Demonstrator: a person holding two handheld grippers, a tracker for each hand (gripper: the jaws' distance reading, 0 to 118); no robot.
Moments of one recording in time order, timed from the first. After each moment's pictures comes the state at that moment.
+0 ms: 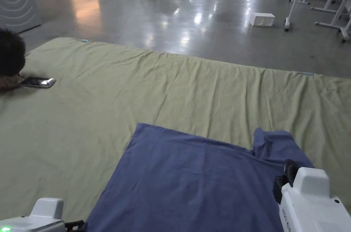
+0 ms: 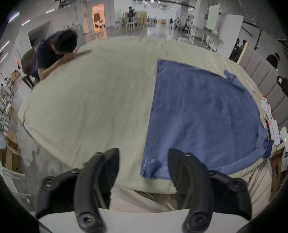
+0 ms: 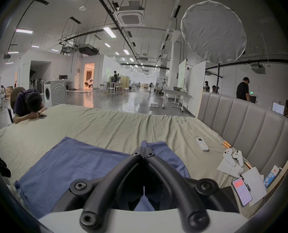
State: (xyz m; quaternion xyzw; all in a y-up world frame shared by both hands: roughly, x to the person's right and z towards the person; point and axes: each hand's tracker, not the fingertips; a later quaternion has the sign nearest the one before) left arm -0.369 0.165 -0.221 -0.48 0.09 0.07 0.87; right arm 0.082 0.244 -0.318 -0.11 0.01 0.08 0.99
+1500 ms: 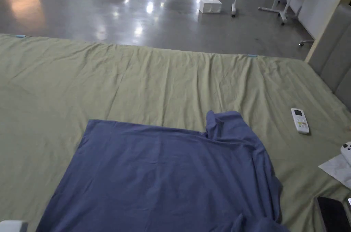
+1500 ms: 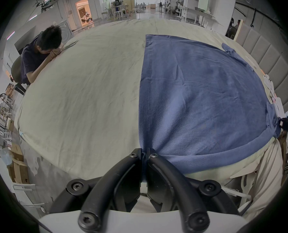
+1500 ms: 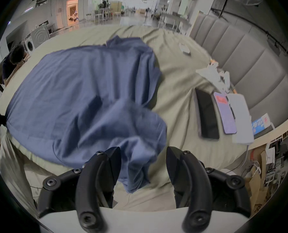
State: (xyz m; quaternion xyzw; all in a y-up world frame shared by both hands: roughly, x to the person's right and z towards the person) left arm -0.346 0.132 -0.233 -0.52 0.05 0.01 0.85; right arm 0.218 0.146 -0.236 -0.51 -0.03 0.08 0.86
